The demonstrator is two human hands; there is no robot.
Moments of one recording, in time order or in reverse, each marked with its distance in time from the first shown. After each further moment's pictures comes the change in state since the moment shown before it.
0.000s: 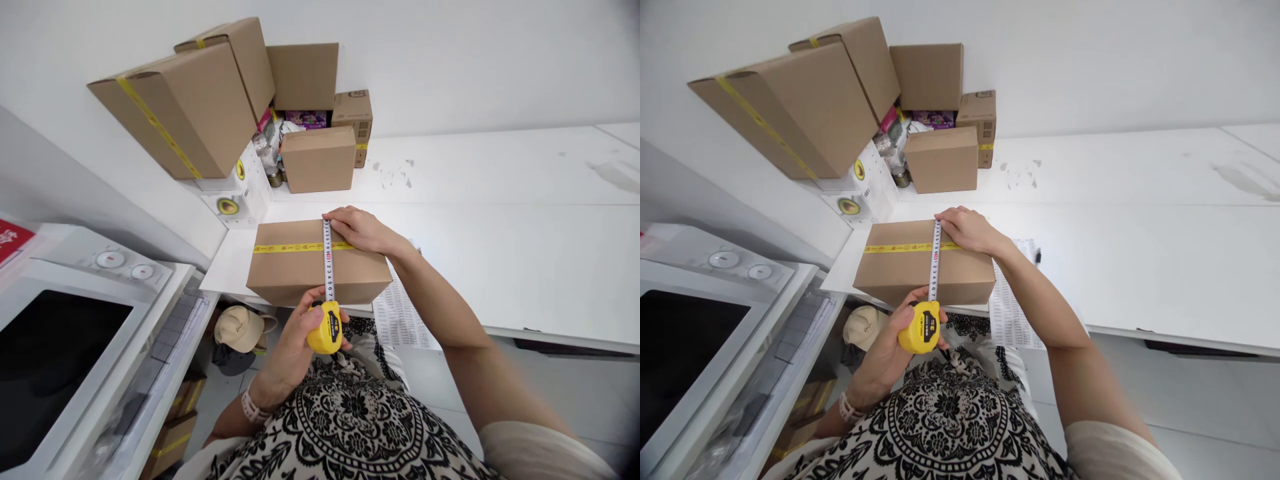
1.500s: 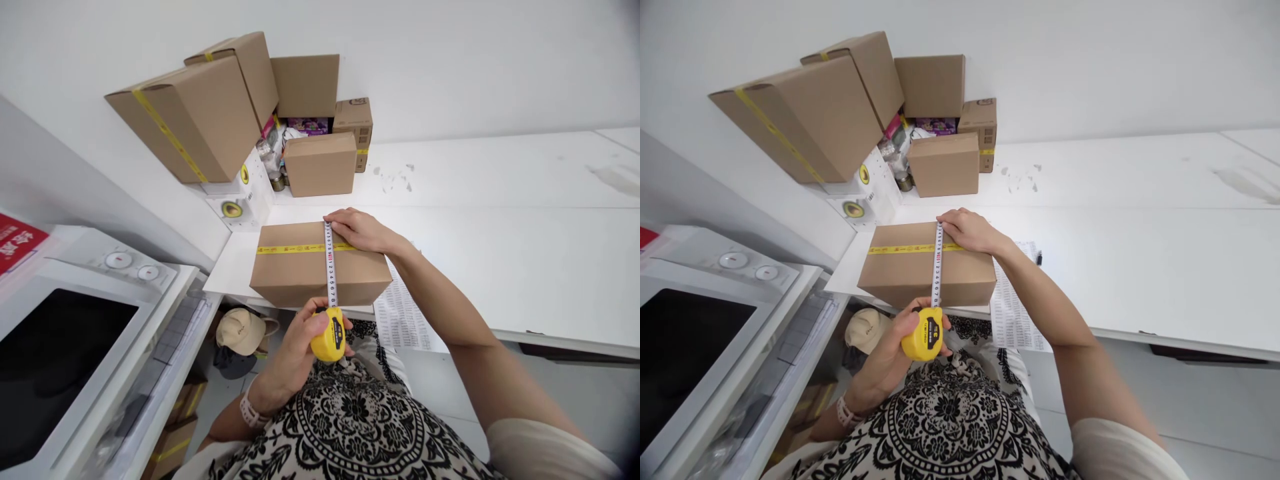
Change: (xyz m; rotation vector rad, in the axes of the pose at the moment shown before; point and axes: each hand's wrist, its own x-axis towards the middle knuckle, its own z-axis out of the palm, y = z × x) left_hand -0.007 0.000 0.002 0.052 0.020 -0.039; right_hand 0.004 0.007 0.002 0.028 -0.014 -0.008
